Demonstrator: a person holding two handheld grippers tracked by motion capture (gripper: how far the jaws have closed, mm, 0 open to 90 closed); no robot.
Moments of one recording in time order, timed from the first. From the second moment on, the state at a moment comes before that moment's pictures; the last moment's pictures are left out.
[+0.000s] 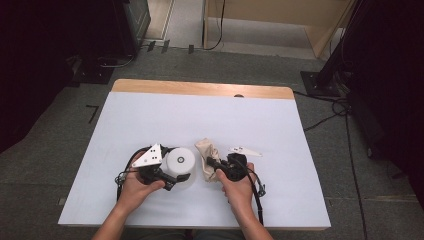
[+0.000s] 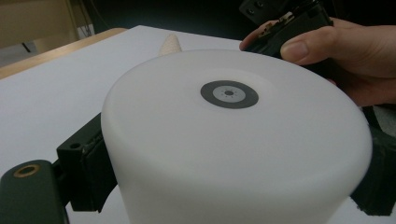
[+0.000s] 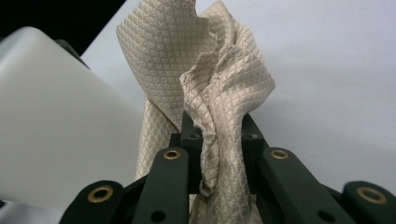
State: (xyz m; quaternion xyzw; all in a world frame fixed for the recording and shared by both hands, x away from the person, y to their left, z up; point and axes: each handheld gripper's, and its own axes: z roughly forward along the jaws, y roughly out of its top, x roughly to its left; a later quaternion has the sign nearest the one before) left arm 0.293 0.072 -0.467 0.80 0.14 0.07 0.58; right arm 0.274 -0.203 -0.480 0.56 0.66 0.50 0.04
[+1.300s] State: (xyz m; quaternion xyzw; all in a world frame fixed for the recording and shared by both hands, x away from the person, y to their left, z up) left arm 0.283 0.068 -0.472 0.79 0.17 0.10 0.58; right arm 0.241 -0.176 -0.430 0.51 0.67 0.53 0.07
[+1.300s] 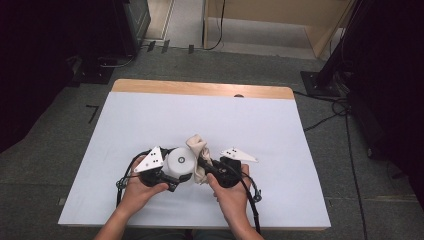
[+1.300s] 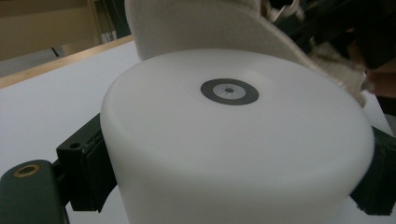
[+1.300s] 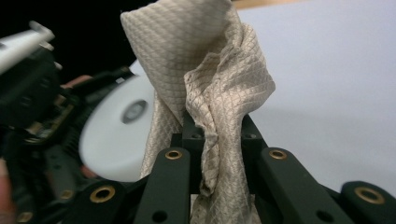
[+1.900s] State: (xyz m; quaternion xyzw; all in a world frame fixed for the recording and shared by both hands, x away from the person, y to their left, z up) left arm 0.282 0.066 -0.472 0.79 0.17 0.10 0.59; right arm 0.262 -0.172 -0.499 0.56 0.69 0.45 0.02
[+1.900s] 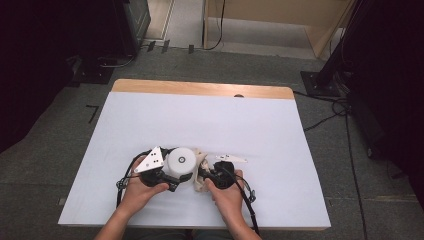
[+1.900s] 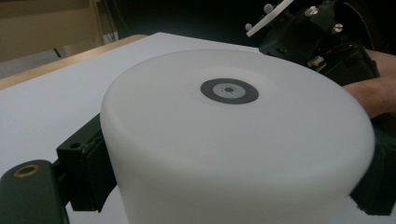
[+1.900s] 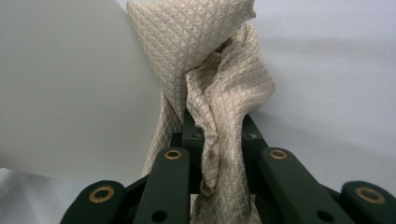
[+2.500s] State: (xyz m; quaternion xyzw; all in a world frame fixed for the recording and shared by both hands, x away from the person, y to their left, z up) left arm 0.260 0.057 -0.457 0.77 0.29 0.14 0.56; right arm 0.270 -0.190 -0.490 0.57 0.67 0.47 0.02
